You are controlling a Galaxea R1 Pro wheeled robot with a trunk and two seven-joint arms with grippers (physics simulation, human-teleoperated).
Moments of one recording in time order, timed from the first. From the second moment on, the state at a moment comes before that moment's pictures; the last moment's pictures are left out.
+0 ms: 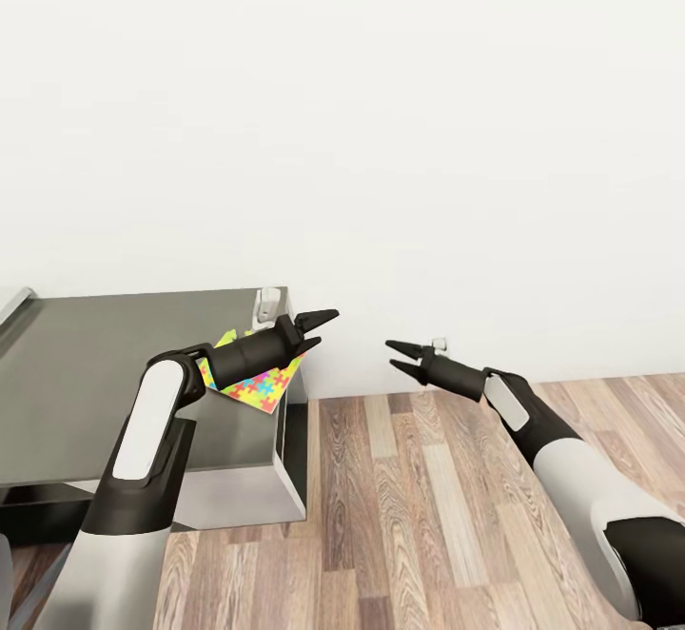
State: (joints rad) left arm -0.66 -0.07 -0.05 -1.61 1.33 1.02 0.20; right arm -0.95 -0.14 0.16 -0.53 -0.78 0.70 0.97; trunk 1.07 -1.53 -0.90
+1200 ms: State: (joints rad) left arm -0.66 -0.06 -0.05 -1.61 1.33 1.03 0.19; right arm -0.96 -0.14 0.15 -0.53 -0.78 0.70 0.96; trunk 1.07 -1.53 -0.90
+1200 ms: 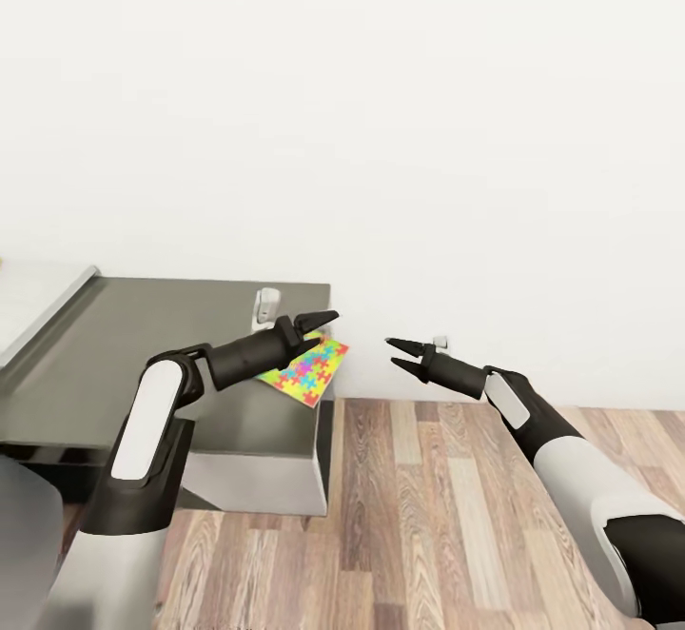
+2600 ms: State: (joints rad) left arm -0.66 -0.06 -0.05 -1.61 1.33 1.03 0.19; right arm -0.96 -0.15 0.15 -0.54 -0.78 0.70 0.97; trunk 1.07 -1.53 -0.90
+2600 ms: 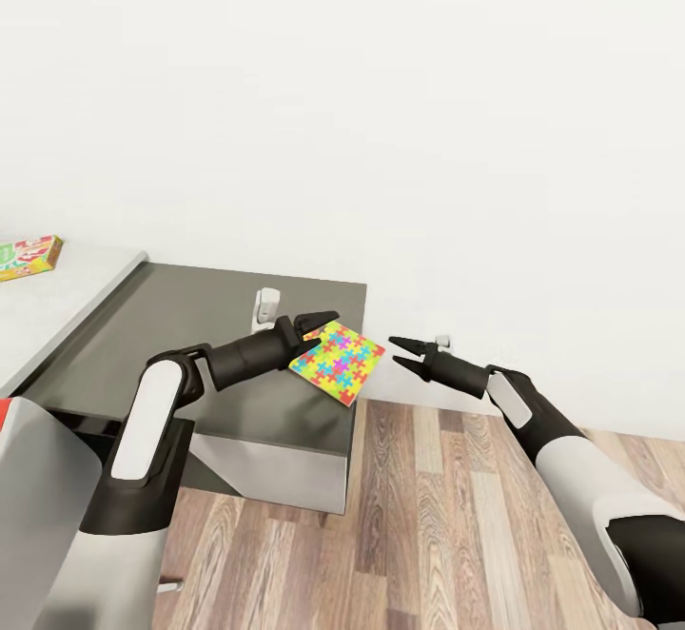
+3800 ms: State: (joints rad) left arm -0.66 -0.06 -0.05 -1.61 1.33 1.03 0.19; right arm -0.96 -0.15 0.14 -0.53 -0.79 0.70 0.97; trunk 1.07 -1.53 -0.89
